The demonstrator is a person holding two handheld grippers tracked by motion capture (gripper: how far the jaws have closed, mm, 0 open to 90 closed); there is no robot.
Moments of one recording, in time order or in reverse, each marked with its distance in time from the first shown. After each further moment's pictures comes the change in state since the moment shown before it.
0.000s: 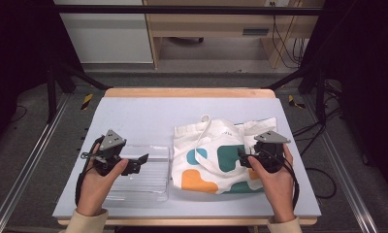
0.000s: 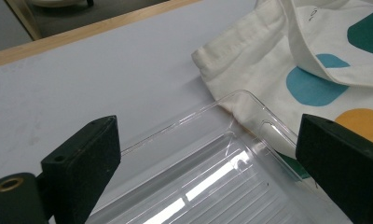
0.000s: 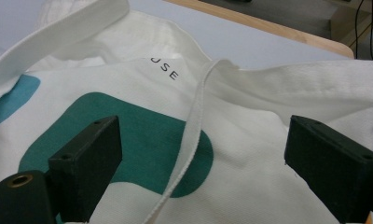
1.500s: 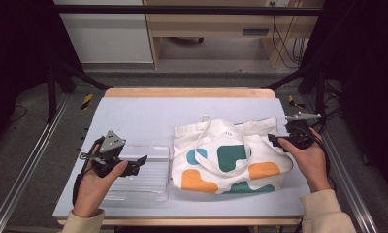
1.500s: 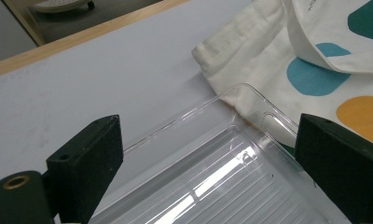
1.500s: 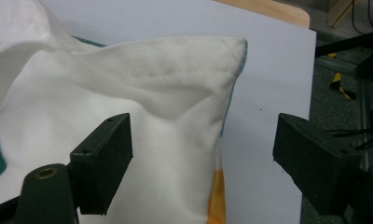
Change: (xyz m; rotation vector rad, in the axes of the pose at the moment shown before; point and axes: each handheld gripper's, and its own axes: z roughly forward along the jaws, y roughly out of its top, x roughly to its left) left arm -0.002 0.000 -0.004 0.019 0.011 0.062; right arm -0.117 0.009 0.028 0.130 0.015 0.042
